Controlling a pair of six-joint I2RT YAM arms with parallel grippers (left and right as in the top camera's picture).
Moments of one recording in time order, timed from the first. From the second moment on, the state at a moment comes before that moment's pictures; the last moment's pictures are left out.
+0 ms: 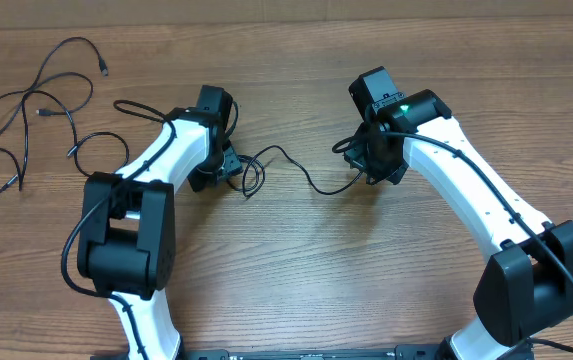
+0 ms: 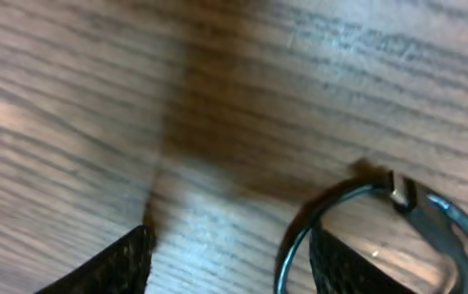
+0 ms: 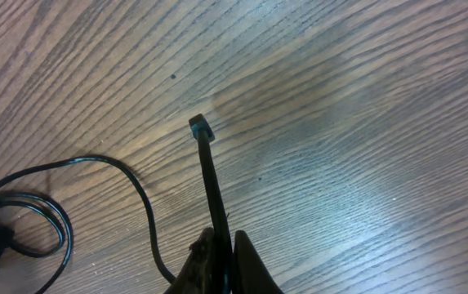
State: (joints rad) left arm -0.21 2.03 1.35 -0.81 -0.07 -0.66; right arm 0.40 1.78 1.49 -1.10 0.01 0.95
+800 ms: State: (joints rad) left arm -0.08 2.06 1.54 -1.18 -0.07 -0.62; right arm 0.40 1.78 1.49 -1.11 0.01 0.94
